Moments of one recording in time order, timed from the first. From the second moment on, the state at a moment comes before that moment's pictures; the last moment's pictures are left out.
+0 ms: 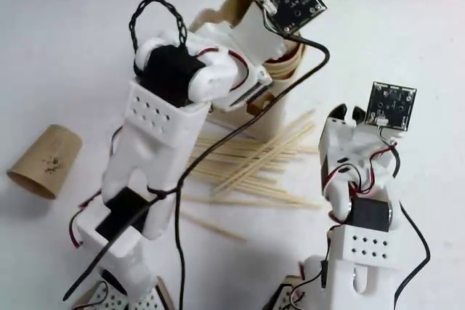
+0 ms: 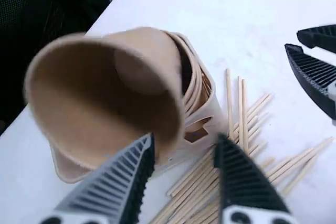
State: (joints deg) left arm 29.1 14.2 -58.5 101.8 -21.7; right arm 6.2 -62.3 63.1 35.2 -0.3
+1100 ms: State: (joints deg) left arm 27.0 23.3 -58.5 74.1 -4.9; right arm 5.3 -62.3 63.6 35.0 -0.3
